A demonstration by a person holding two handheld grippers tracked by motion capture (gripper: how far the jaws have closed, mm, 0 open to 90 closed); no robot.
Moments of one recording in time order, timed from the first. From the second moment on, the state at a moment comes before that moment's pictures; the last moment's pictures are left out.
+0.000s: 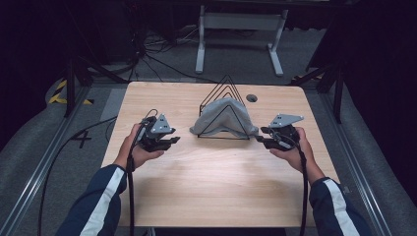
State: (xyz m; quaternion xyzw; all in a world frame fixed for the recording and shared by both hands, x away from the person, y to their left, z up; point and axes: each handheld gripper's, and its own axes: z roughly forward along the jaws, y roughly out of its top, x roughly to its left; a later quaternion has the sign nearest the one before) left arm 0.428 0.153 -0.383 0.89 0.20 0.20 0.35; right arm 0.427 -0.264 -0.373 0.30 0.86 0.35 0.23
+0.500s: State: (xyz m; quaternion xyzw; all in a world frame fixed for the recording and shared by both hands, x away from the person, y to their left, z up) left arm 0.398 0.171 -0.399 0.91 0.20 0.19 0.31; right arm 0.393 -0.293 -0.383 0.30 0.86 0.34 0.24
